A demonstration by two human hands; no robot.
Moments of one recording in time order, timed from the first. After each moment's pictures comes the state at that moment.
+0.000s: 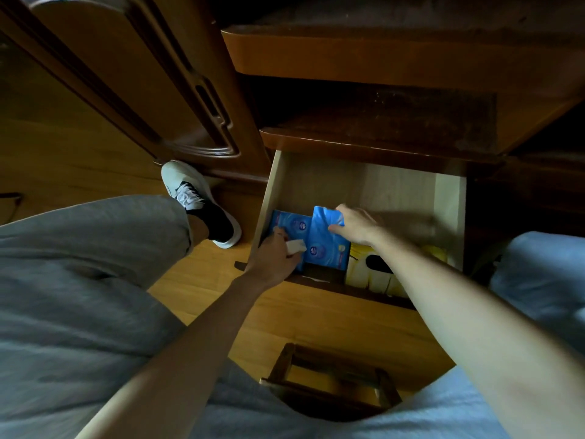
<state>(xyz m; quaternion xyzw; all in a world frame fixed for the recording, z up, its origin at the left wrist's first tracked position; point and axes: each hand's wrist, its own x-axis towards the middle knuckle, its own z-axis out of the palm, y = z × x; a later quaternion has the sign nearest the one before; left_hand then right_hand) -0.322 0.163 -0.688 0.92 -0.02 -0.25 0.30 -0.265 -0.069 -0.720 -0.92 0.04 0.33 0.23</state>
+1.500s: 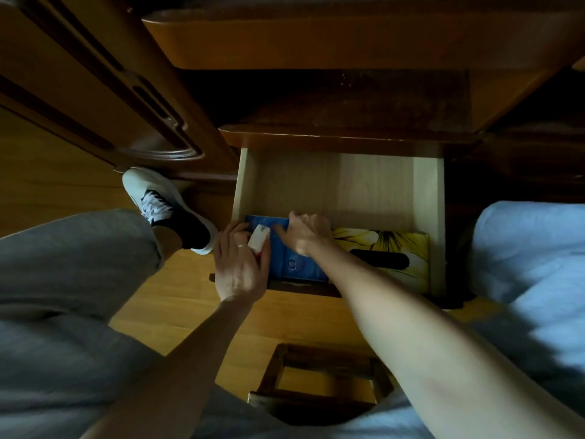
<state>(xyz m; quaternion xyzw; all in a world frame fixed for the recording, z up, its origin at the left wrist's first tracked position) -0.332 0.168 -0.706 0.98 -0.09 0.05 0.17 -0.275 0.000 -0.727 -0.95 0.03 0.27 0.14</state>
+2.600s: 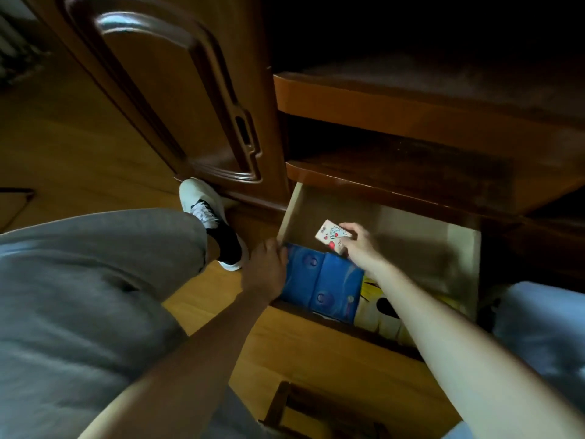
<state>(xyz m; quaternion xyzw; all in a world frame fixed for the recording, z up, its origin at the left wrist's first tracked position) -0.292 0.183 -0.688 0.97 0.06 -0.10 0.21 -0.246 -0.037 -0.706 -0.80 0.21 0.21 0.51</state>
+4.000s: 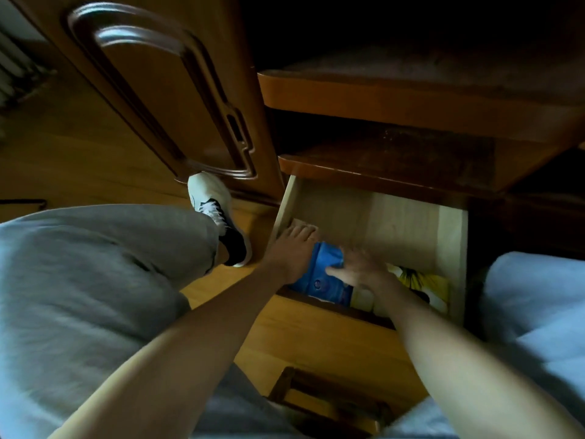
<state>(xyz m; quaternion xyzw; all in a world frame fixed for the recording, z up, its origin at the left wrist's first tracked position) -0.280 0.147 -0.667 0.96 -0.26 -0.11 0.03 -0.301 -0.043 -0.678 -0.91 0.04 0.36 0.21</state>
